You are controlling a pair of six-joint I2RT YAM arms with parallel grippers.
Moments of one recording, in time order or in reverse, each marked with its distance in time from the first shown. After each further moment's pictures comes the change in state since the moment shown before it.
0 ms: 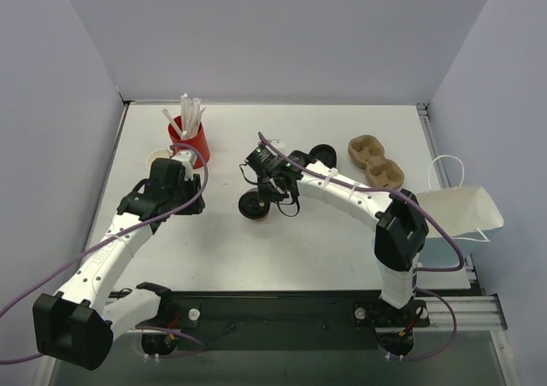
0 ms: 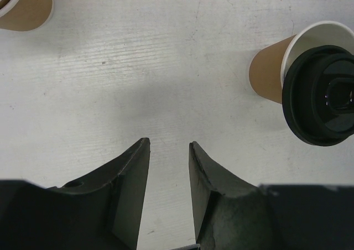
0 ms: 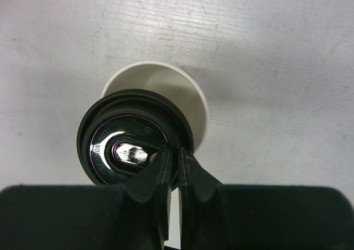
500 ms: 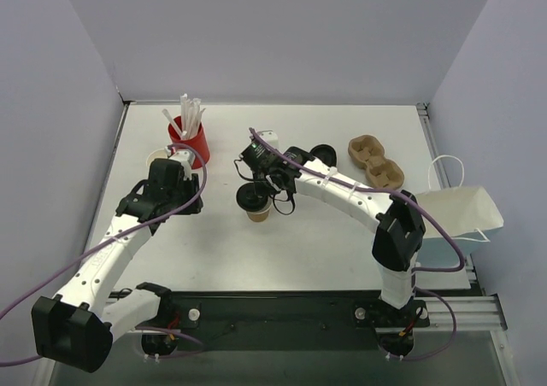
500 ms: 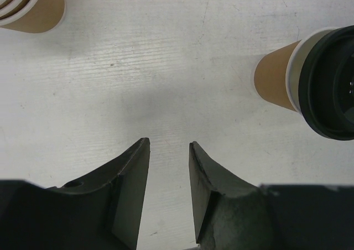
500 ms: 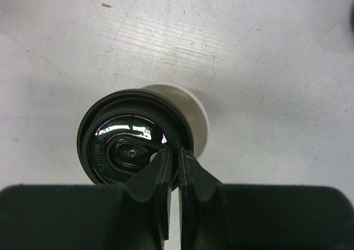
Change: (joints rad) left arm 0.000 -0.012 0.000 0.000 -0.027 0.000; right arm 0.016 0.016 0.092 -0.019 0.075 -0.101
